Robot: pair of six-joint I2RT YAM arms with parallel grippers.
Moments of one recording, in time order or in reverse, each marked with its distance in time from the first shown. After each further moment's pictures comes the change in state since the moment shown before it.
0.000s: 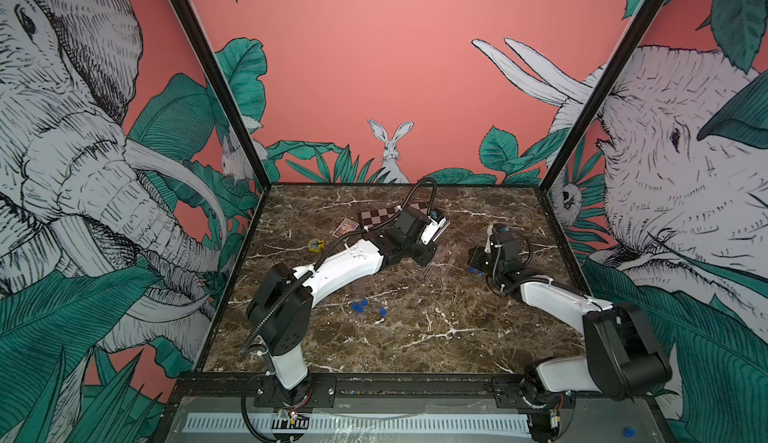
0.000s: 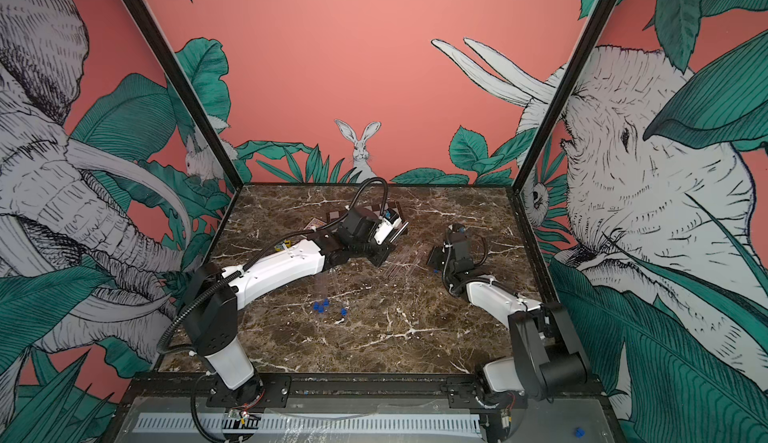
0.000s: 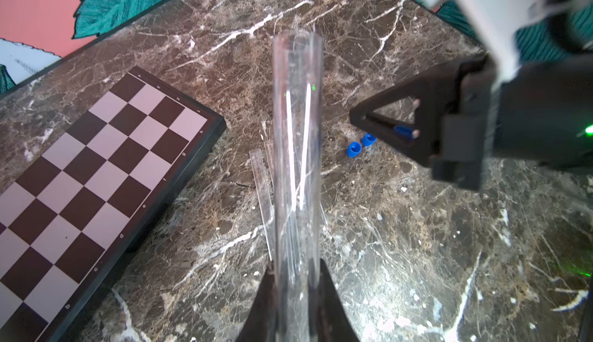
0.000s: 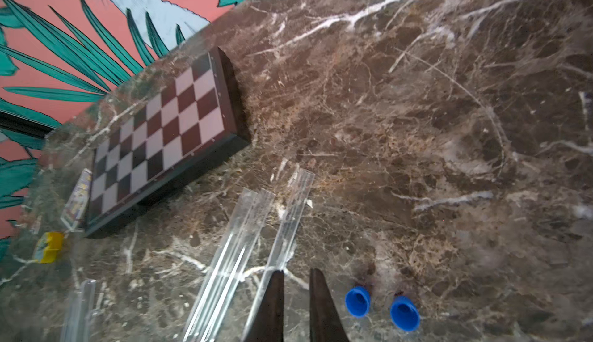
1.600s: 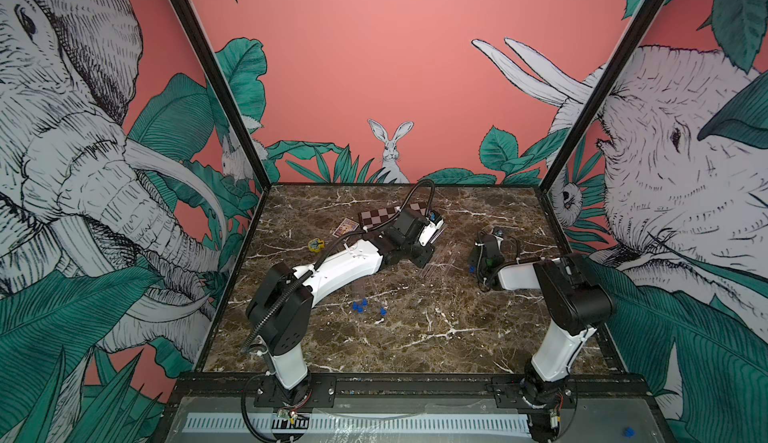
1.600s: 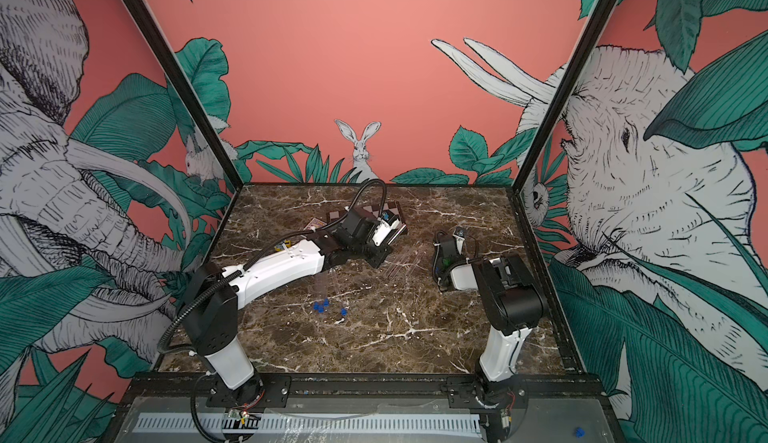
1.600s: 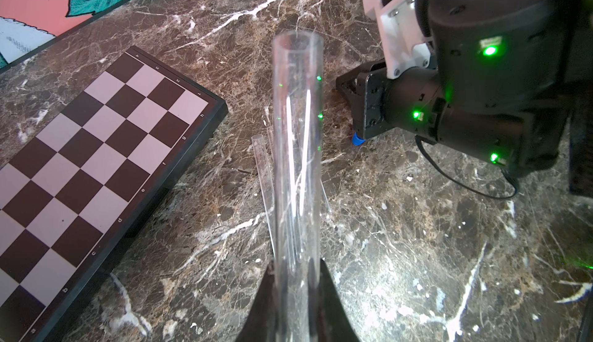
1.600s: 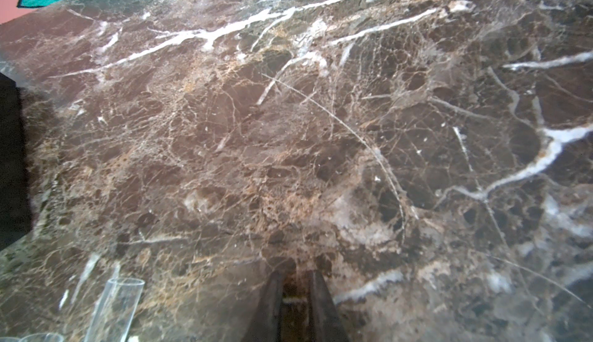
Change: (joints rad) left arm 0.008 0.000 -0.013 -0.016 0.001 -0.007; right arm -0.021 0.381 0.110 0.182 0.365 -0.017
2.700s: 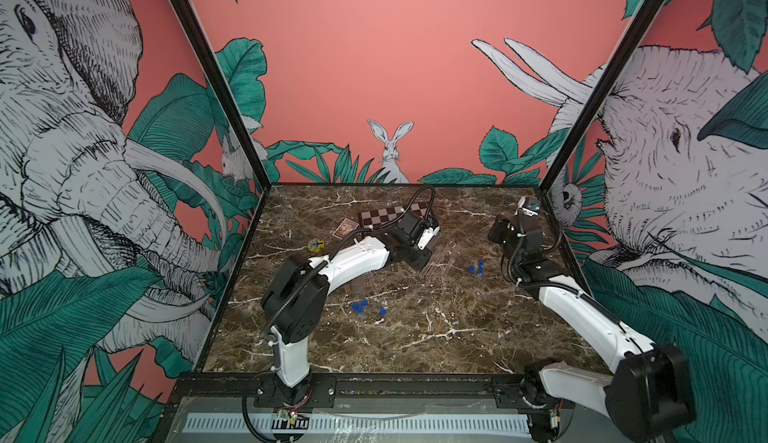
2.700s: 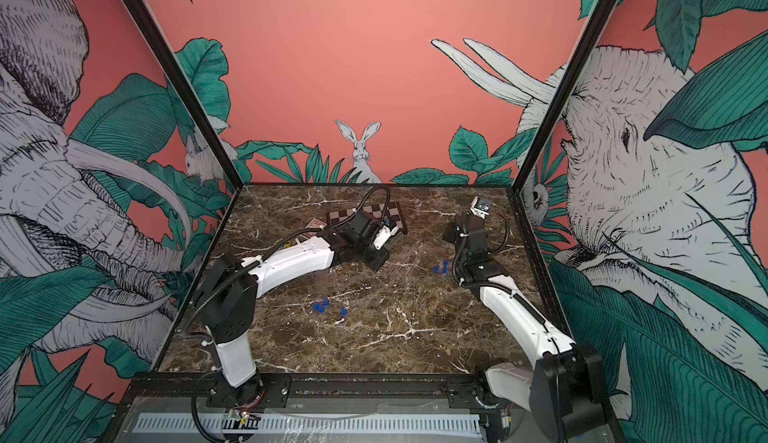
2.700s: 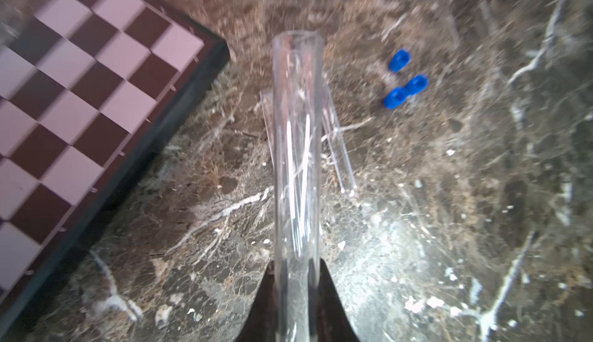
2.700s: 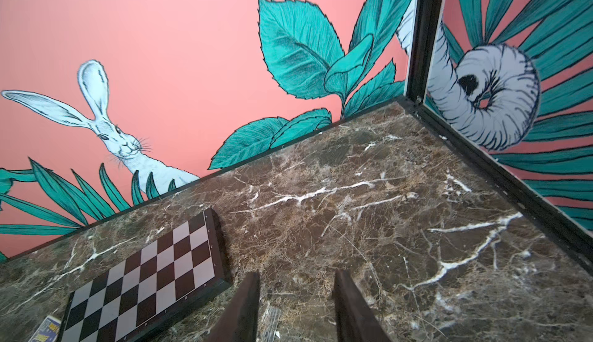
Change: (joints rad) left arm 0.023 0.145 0.053 -0.091 -0.001 -0.003; right arm -0.001 -0.645 0.084 -0.316 -0.022 -0.126
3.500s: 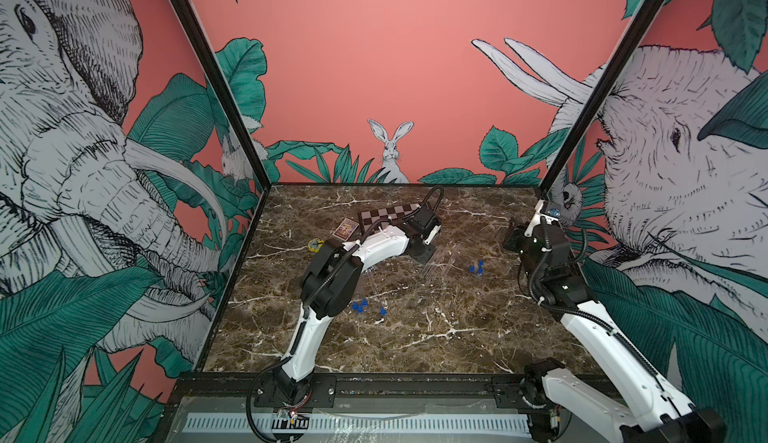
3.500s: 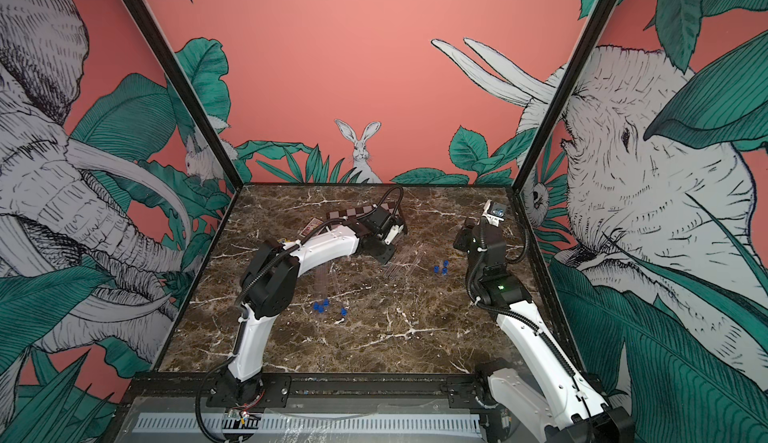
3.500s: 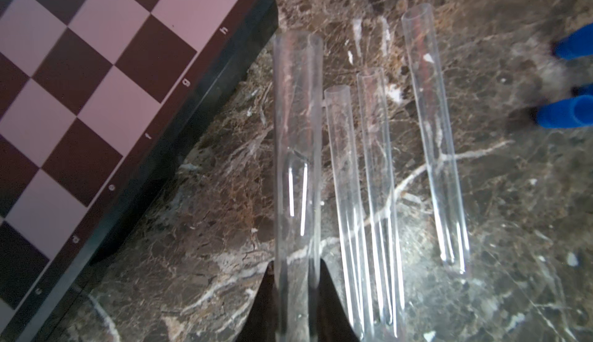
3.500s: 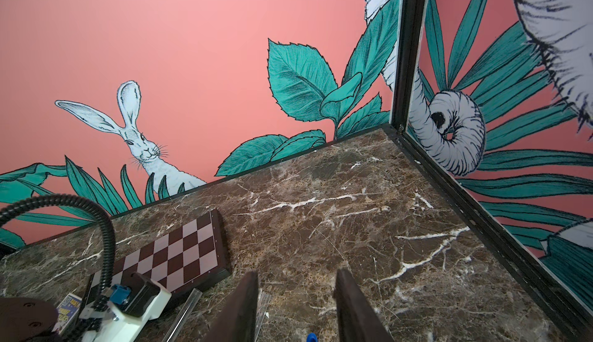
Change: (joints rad) left arm 0.020 0.298 0.306 -0.164 -0.146 -0.003; right arm -0.001 -0.221 0.000 -0.166 0.003 -0.074
